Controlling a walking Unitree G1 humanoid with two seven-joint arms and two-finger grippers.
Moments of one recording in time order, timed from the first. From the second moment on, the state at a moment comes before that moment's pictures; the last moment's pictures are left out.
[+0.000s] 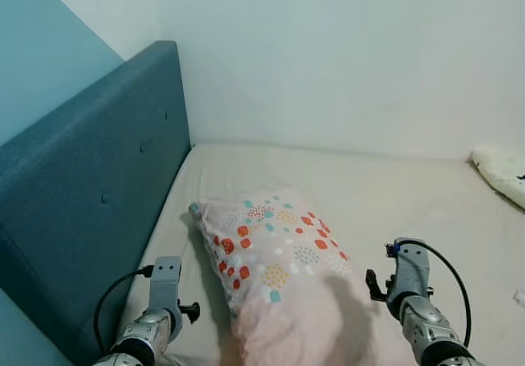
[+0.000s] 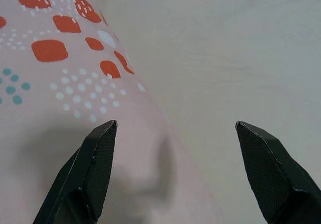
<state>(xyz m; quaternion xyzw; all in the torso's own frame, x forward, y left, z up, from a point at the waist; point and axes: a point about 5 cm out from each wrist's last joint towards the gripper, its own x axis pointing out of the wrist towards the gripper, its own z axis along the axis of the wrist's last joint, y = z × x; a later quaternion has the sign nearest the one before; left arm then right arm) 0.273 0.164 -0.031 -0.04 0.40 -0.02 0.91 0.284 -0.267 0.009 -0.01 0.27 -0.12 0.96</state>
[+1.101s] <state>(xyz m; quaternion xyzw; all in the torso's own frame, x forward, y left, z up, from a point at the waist) 0.286 0.123 0.002 -0.32 0.36 -0.25 0.84 0.289 -0.277 0.019 -0.01 0.28 -0.11 0.95</state>
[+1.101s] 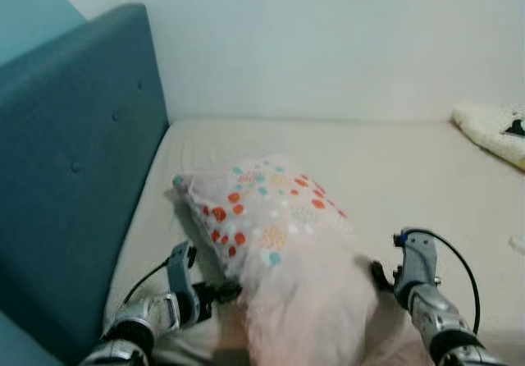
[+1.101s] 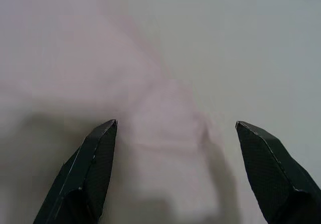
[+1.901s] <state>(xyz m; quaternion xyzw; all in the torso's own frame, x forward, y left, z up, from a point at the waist) 0.303 0.111 0.024 -0.32 0.27 -0.19 0.89 0.290 -0.272 0.018 -0.02 0.28 -0.09 0.96</state>
